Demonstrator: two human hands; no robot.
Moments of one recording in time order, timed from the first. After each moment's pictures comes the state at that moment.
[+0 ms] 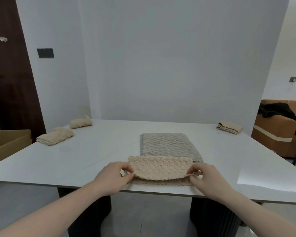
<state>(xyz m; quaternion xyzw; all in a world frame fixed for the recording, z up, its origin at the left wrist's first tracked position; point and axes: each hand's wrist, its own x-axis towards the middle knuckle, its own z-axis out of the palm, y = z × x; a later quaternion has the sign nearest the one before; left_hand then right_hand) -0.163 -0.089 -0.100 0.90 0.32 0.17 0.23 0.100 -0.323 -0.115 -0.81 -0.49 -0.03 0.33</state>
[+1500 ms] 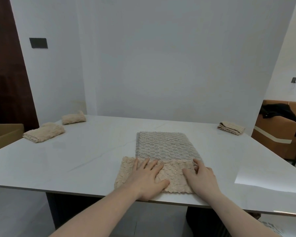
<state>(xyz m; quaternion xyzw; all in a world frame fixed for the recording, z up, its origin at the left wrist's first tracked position) -0.037 -0.117 -0.139 0.97 0.23 0.04 0.07 0.121 -0.273 -0.137 -0.89 -0.28 0.02 0.36</state>
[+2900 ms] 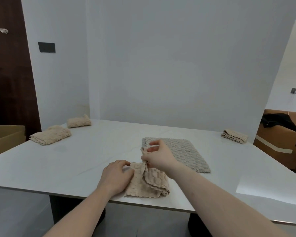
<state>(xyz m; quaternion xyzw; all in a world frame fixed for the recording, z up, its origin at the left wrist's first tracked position) -0.113 -0.026 -0.142 0.87 0.38 0.23 0.22 0.016 -0.153 -0.051 -0.73 -0.36 0.24 0.54</state>
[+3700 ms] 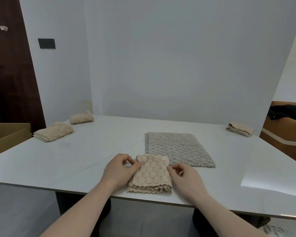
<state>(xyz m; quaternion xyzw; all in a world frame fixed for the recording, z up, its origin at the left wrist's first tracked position) -0.112 -0.031 -0.139 0.82 0.37 0.30 0.32 0.061 -0.217 -0.140 -0.84 -0.38 0.00 0.39</state>
